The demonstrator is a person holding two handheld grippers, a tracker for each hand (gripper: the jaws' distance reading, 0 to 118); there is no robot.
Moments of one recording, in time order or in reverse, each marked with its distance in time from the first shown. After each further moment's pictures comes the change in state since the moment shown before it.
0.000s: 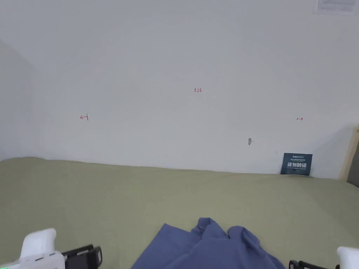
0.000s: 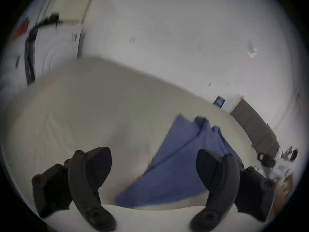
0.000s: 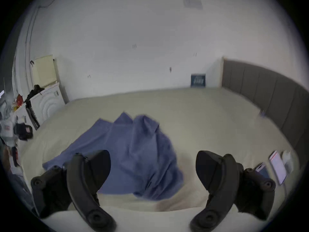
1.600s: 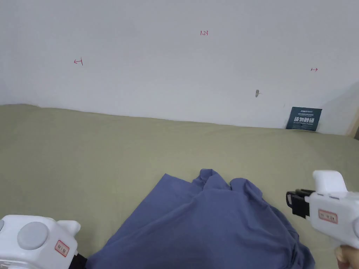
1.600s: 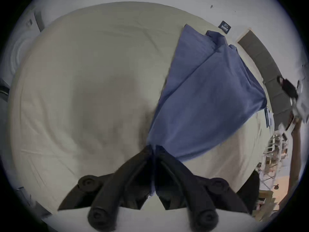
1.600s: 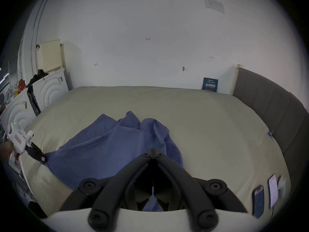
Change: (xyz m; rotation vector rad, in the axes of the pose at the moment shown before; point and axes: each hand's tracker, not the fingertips) left arm -0.036 -0.060 -0.101 -0.792 -0.029 -0.191; right arm -0.026 0.045 -0.086 -0.155 0.092 0.103
